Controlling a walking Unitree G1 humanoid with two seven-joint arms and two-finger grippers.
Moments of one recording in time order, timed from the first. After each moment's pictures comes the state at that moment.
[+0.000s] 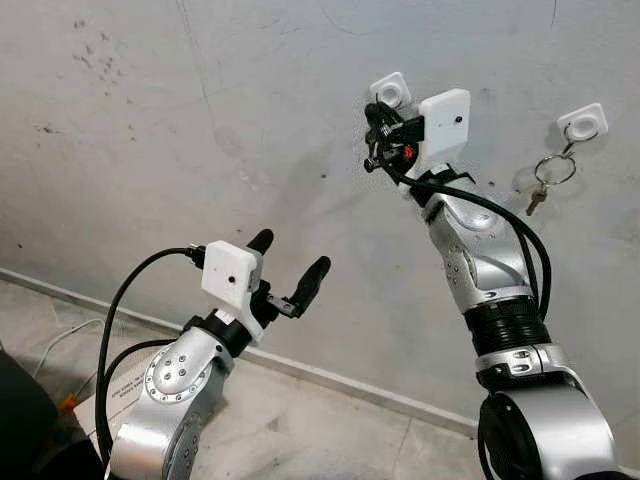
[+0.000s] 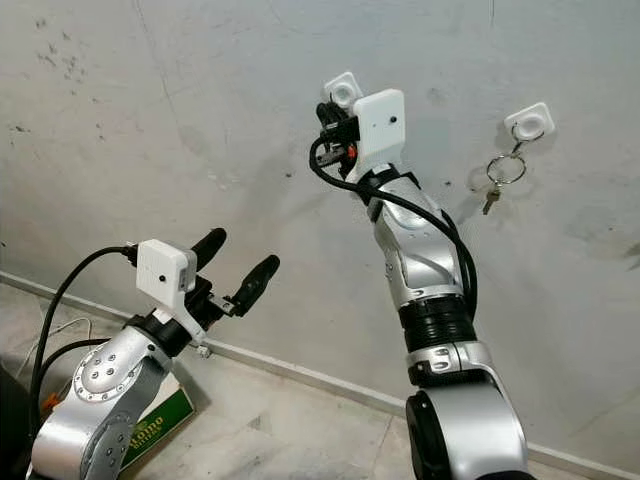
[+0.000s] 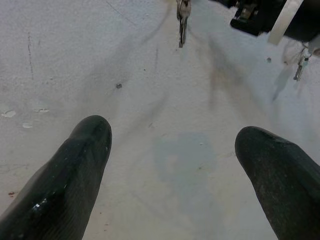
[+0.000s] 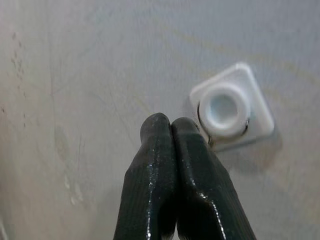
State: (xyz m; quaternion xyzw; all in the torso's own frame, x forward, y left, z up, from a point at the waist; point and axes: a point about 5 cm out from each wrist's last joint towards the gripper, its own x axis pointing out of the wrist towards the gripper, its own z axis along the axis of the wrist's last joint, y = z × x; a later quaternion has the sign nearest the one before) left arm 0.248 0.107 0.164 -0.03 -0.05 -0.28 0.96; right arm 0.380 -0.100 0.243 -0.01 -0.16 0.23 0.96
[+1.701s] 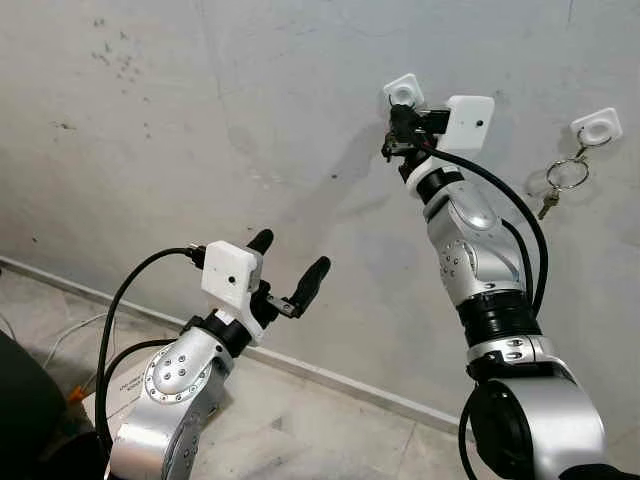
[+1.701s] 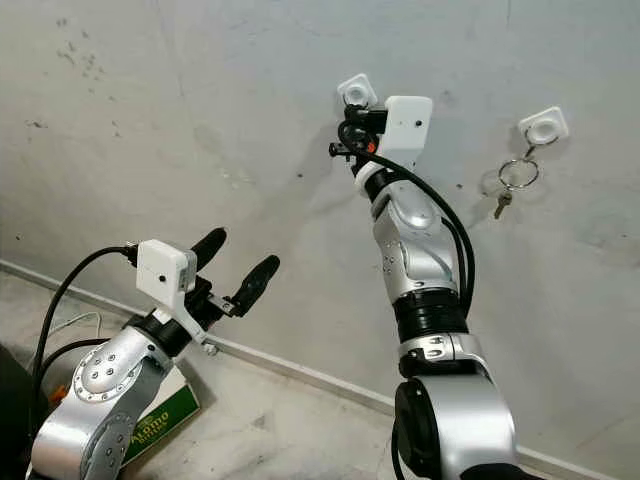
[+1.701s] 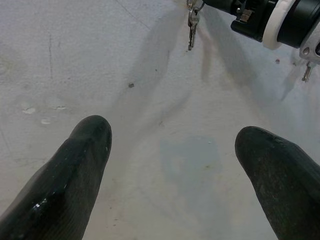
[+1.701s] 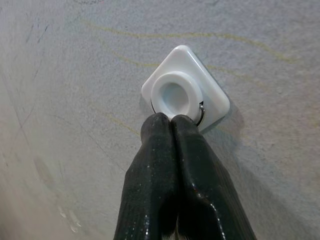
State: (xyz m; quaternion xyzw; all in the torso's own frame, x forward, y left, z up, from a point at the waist) left arm 0.248 0.108 0.164 -0.03 -0.05 -0.28 0.96; right arm 0.391 -0.116 0.240 0.10 -0.14 0.15 0.97
